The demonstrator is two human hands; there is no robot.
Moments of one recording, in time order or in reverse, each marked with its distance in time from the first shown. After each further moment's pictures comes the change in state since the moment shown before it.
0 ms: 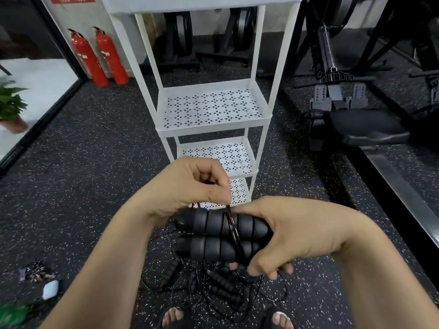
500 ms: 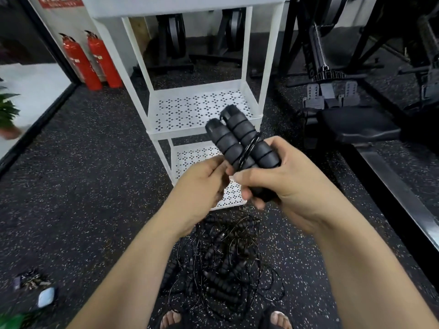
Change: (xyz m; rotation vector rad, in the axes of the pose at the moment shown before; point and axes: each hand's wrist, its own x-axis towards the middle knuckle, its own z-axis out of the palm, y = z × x) left_hand 0.028 -0.009 0.052 -0.001 0.371 -0.151; right_hand 0.009 0.003 -0.012 0.506 0.785 -0.349
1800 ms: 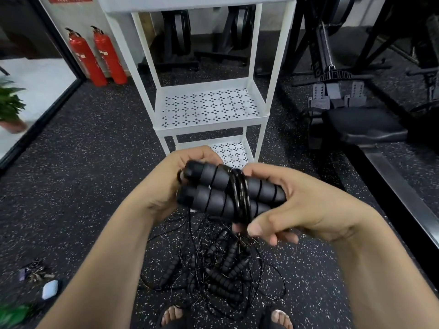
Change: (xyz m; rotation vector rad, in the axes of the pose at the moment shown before) left_hand -0.005 0.007 -0.054 -0.131 -0.171 0.038; right_hand -0.012 -0.005 -0.017 -0.133 -0.589 0.170
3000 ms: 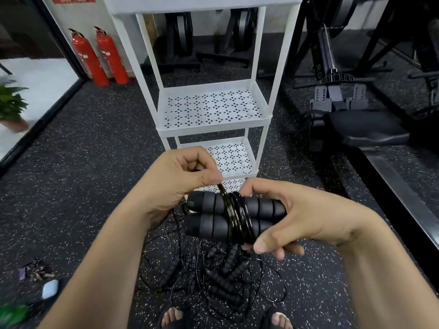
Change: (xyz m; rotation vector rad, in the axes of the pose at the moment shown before) left_hand -0.006 0.005 -0.007 0.127 0.066 0.124; right_hand 0.000 0.009 -0.005 -0.052 -0.085 0.138
